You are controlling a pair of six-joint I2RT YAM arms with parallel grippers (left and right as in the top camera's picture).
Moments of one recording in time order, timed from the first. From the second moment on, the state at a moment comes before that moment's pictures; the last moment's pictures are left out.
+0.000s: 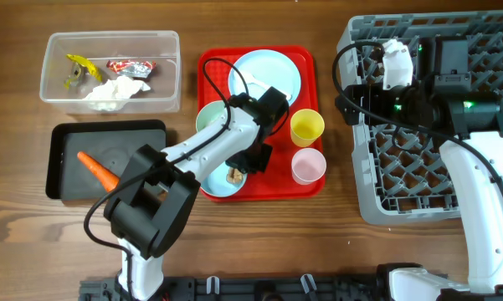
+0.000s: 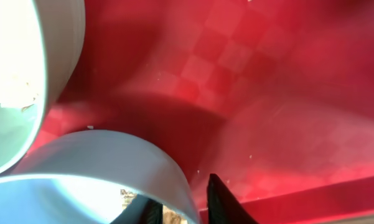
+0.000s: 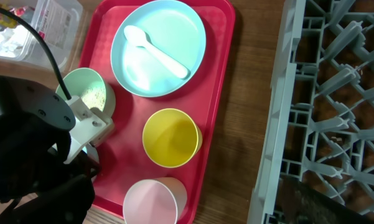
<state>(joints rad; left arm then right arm) -0.67 2.00 1.42 -1.07 -0.02 -0.32 0.04 1.40 1.38 -0.99 -0.35 -0.04</state>
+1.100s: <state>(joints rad) 0.16 1.73 1.56 -1.32 0.39 -0.15 0.04 1.40 1.38 -1.01 -0.33 -0.04</state>
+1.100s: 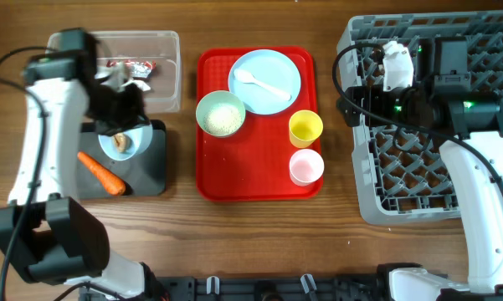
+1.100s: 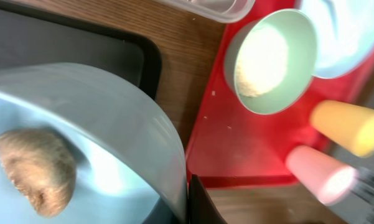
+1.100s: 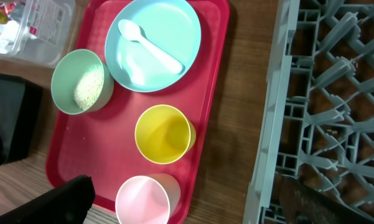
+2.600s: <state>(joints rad) 0.25 1.59 1.22 -1.09 1.17 0.42 0.04 1.40 1.38 -0.99 -0.31 -0.03</state>
